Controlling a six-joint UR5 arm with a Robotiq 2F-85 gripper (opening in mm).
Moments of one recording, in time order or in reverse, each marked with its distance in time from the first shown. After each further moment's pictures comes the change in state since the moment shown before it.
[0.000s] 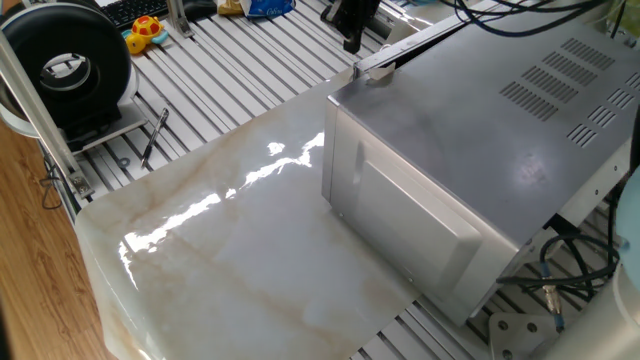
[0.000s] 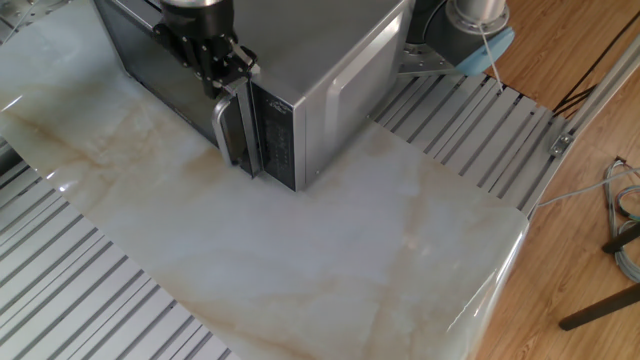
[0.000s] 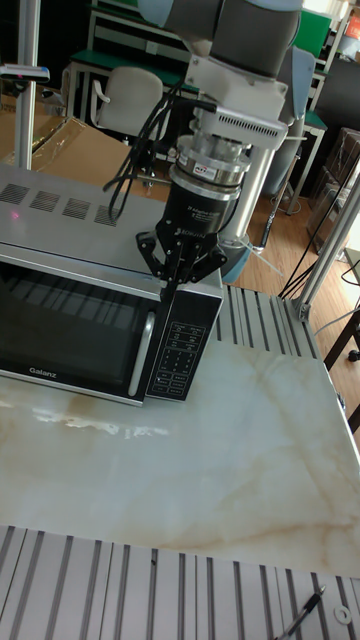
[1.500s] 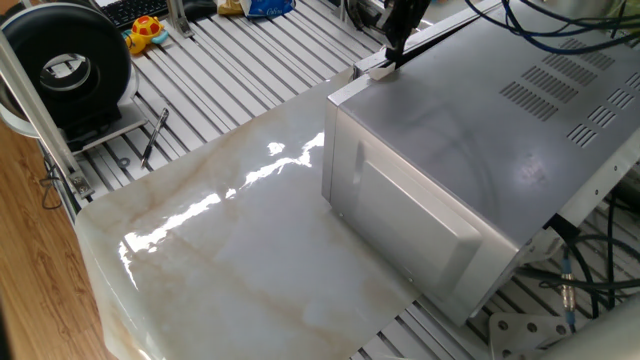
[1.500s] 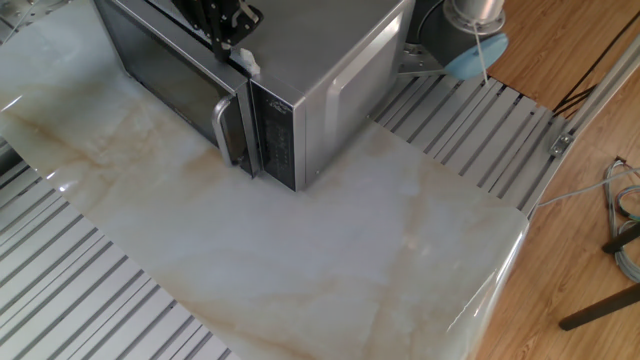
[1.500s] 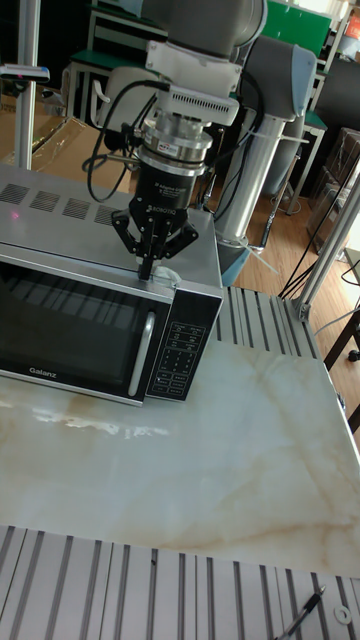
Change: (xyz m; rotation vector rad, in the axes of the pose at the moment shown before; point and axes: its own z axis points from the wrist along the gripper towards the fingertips) arm 0.060 -0.030 0.004 -0.028 -0.005 -0.006
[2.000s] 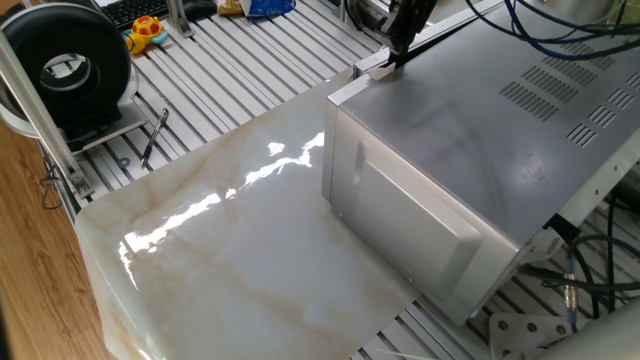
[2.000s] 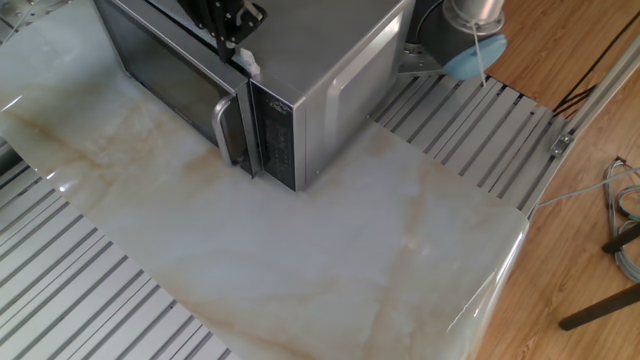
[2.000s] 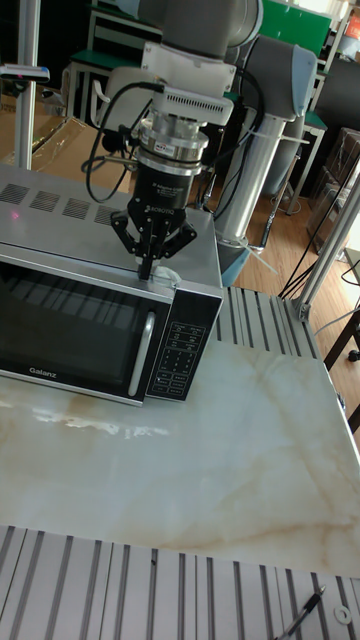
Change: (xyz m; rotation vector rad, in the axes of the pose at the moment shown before) arm 0.008 0.001 0.004 -0.019 -0.002 0.001
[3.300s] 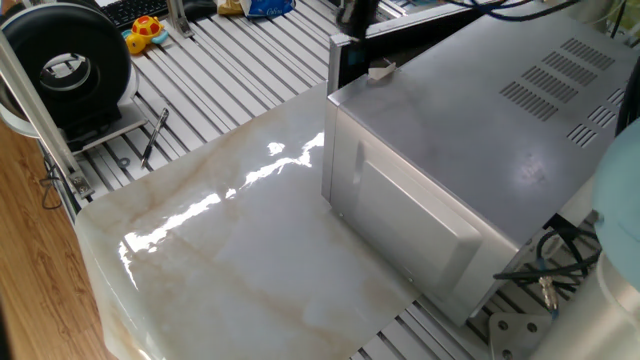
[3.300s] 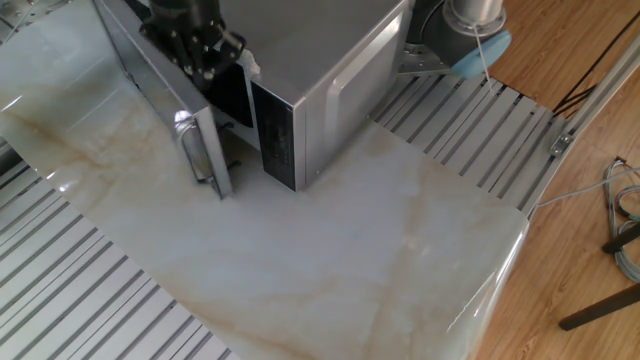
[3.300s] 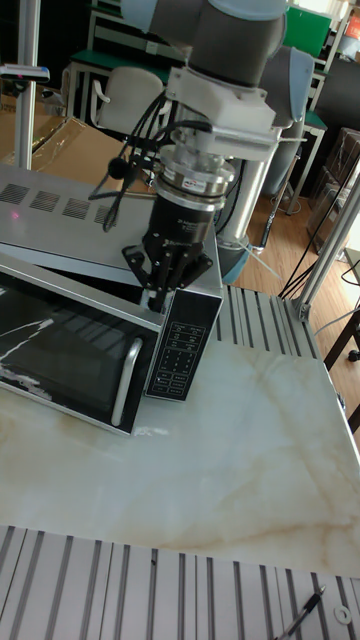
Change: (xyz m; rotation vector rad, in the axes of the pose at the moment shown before) arm -0.079 0.022 0.010 0.022 0.022 -0.199
